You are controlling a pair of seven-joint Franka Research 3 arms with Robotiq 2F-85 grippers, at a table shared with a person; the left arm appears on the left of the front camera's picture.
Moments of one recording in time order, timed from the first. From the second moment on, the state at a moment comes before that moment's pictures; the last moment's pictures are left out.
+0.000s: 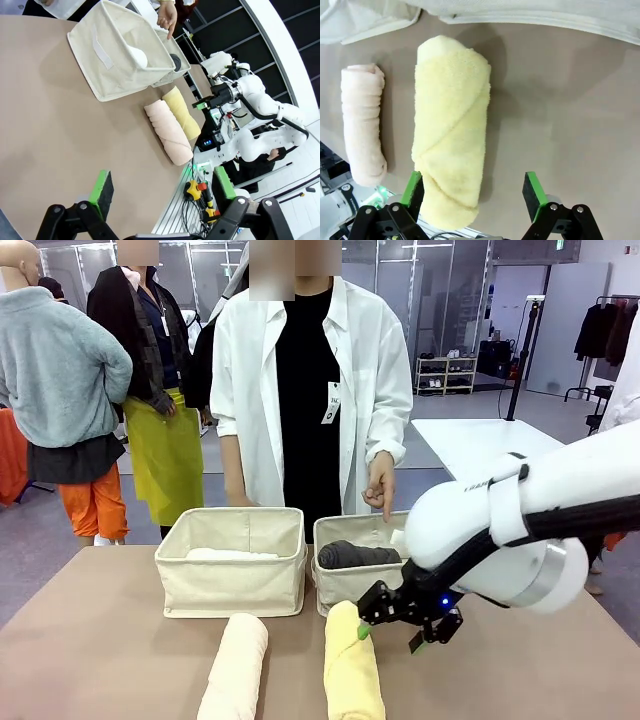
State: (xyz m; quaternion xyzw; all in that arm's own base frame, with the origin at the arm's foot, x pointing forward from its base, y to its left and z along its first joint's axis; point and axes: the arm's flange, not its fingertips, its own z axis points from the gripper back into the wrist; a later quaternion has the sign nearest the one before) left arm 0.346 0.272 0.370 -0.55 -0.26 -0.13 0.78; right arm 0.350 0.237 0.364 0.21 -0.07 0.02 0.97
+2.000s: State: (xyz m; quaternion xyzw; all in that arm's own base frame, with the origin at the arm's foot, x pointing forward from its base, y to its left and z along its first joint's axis) left arm 0.346 0.272 0.370 -0.55 -0.26 -0.13 0.78; right arm 0.371 0.320 0.331 0.12 -0.06 0.05 0.99
